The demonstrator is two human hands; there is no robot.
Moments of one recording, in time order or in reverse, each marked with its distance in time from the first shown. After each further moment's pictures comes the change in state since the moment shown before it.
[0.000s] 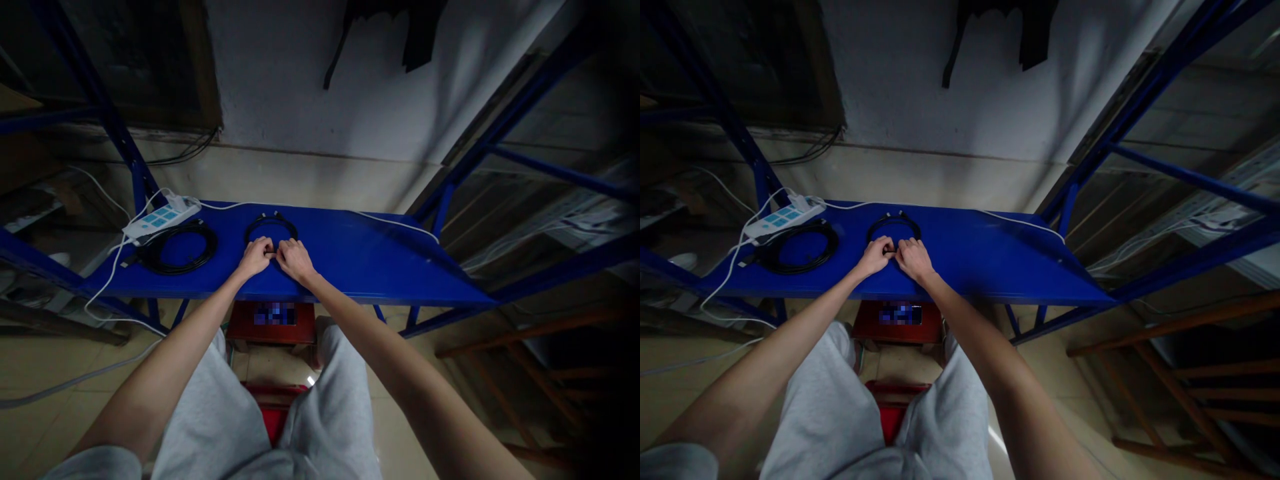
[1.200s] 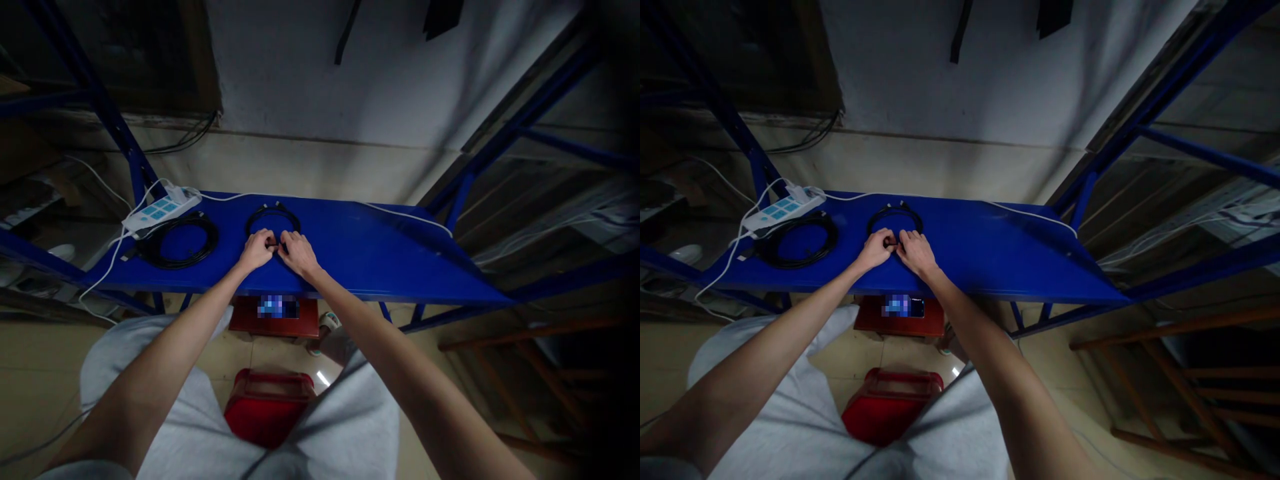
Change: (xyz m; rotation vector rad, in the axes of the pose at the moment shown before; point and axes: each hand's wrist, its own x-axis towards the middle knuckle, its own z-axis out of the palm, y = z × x) left_hand 0.001 0.005 -0.004 0.011 0.036 -0.025; right_hand 0.003 0.002 0.003 0.112 0.026 0.039
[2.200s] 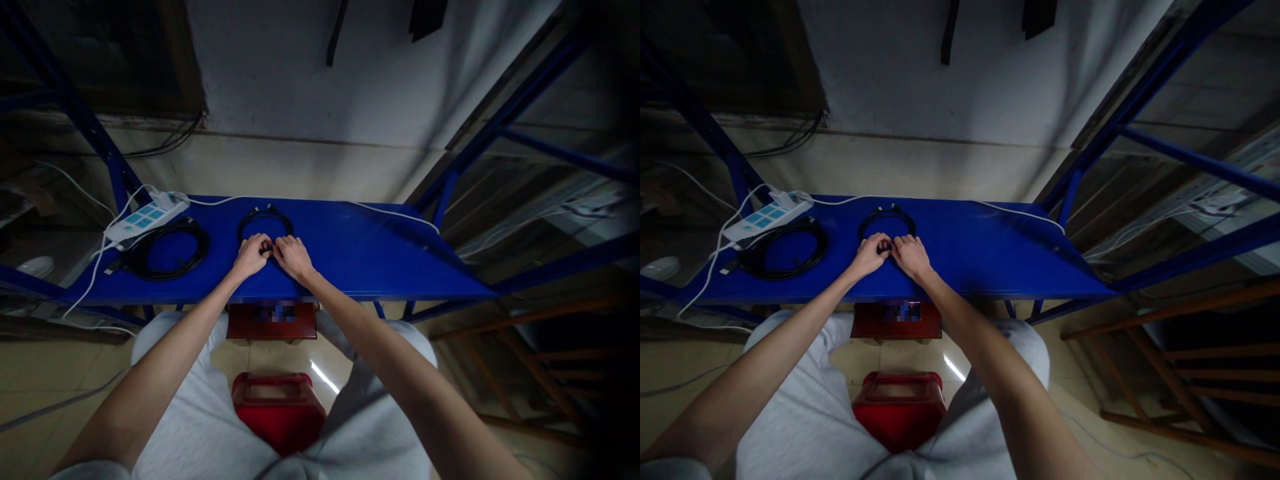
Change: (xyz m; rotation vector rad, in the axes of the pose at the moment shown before) left_hand 0.000 0.003 0.002 0.019 -0.059 -0.010; right_hand 0.002 0.001 -0.003 -0.053 -0.061 0.037
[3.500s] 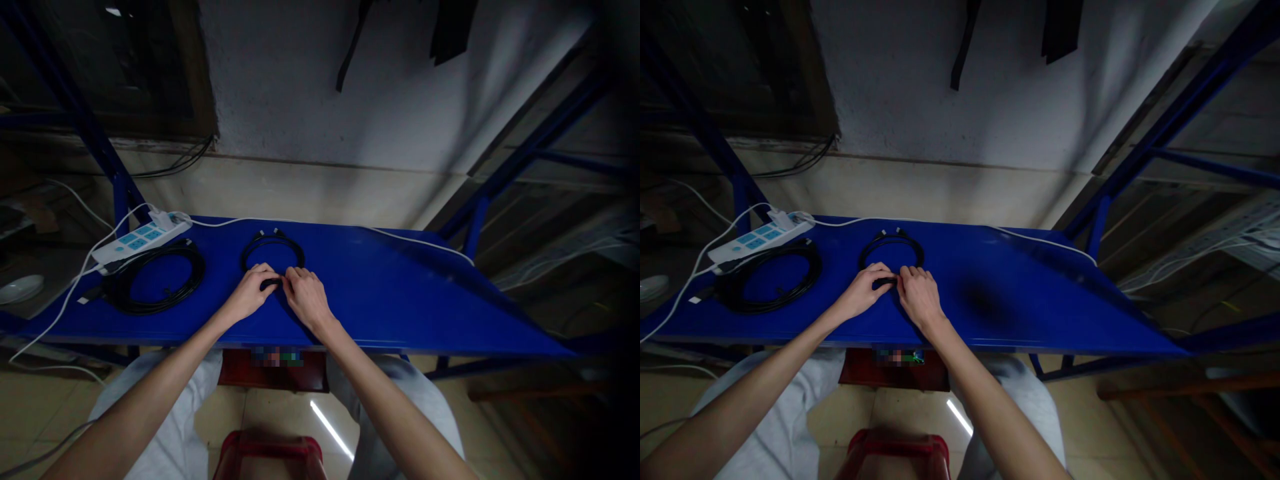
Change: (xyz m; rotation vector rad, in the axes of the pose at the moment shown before) left_hand -0.006 0.001 -0.003 -0.161 -0.070 0.151; right_hand -0.013 0.000 -0.007 0.003 0.059 0.080
